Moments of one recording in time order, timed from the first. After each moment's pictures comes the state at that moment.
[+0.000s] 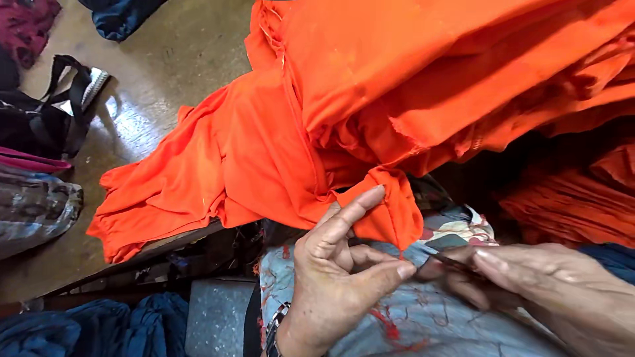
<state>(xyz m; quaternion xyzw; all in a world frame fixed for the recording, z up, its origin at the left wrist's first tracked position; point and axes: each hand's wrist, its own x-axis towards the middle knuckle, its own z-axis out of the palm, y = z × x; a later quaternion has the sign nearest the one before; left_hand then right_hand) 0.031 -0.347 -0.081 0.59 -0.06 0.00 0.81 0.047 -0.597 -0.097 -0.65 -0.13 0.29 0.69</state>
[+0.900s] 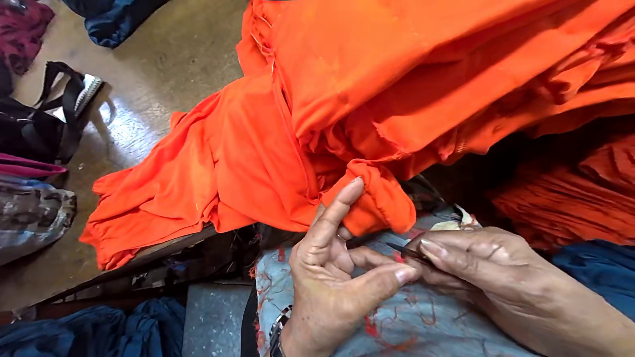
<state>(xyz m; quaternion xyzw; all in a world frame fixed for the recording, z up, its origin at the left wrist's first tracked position) 0.031 -0.358 -0.087 0.53 -0.08 0.03 0.85 0.054 -0.557 -0.106 -0.56 -0.10 0.25 0.78</state>
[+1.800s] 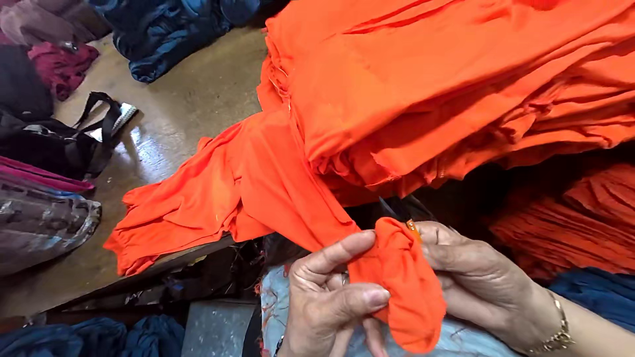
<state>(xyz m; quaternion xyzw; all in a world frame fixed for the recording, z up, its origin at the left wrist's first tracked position) 0.011 -0.341 -0.074 0.33 -0.05 -0.05 0.94 0.081 -0.529 -0.067 -0.28 -0.09 0.44 0.85</state>
